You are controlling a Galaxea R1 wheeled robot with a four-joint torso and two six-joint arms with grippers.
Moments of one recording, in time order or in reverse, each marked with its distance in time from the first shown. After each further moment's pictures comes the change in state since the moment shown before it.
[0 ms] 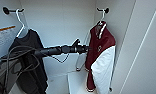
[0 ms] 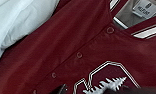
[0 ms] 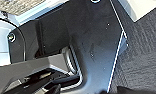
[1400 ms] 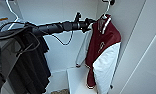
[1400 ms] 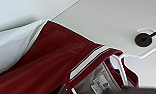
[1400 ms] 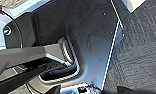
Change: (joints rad) left arm -0.304 0.088 -0.123 -0.007 -0.062 -0.348; right arm 0.003 0.000 0.001 0.001 0.018 0.002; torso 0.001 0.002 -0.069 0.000
